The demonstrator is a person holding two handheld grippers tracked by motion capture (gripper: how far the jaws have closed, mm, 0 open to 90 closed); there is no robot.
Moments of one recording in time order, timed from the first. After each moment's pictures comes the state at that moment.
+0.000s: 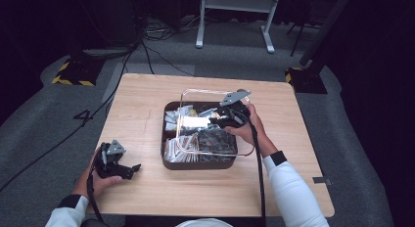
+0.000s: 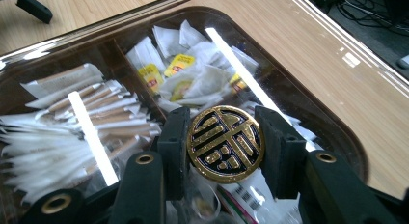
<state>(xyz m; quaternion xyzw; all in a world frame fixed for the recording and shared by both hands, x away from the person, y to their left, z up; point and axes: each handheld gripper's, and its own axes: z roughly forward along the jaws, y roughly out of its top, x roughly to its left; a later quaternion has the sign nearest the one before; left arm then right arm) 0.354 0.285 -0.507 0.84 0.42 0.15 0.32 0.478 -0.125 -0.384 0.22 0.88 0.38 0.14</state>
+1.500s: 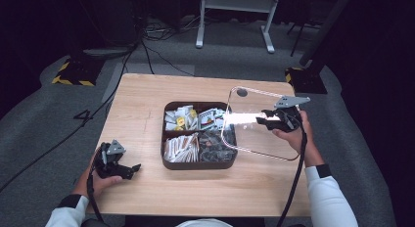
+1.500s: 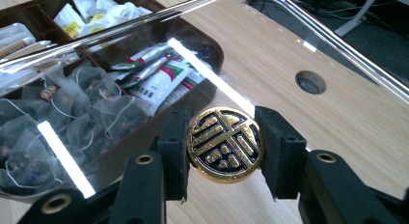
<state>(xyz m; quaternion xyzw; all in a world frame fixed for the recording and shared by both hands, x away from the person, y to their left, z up) 0.354 0.285 -0.507 0.84 0.42 0.15 0.32 0.459 -0.268 -0.371 0.30 0.85 0.39 0.20</state>
